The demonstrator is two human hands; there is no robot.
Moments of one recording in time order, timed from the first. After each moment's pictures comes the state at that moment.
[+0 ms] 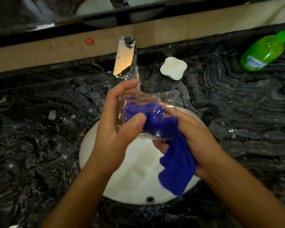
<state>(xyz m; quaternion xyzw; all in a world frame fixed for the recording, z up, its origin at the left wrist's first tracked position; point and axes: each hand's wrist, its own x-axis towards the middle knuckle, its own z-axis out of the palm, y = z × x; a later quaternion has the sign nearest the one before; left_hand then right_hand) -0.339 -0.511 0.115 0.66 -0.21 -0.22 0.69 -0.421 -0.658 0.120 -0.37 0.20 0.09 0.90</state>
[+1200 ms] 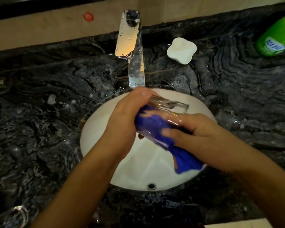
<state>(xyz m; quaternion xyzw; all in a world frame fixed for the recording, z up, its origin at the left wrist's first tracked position) -0.342 -0.523 0.100 0.65 -0.03 -0.35 0.67 -0.437 -0.678 0.116 -0.74 0.07 0.17 0.65</state>
